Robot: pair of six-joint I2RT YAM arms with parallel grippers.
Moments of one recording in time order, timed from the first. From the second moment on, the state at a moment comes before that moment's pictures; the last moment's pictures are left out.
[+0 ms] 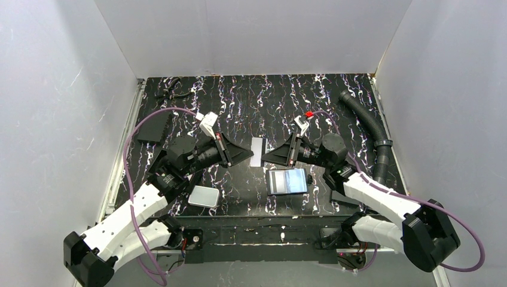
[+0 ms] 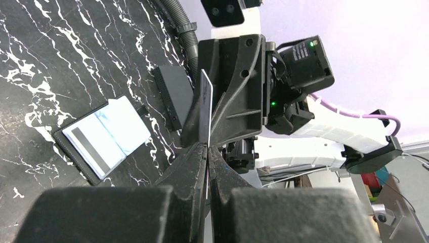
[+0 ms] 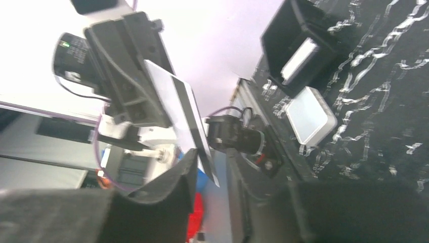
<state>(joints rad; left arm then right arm) -0.67 0.86 0.71 0.02 0.38 -0.88 0.63 1.10 0.54 0.55 -0.70 1.18</state>
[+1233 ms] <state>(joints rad) -1.00 1.47 0.83 -0.08 0.09 -1.00 0.49 1.20 0.64 -0.53 -0.06 0.52</state>
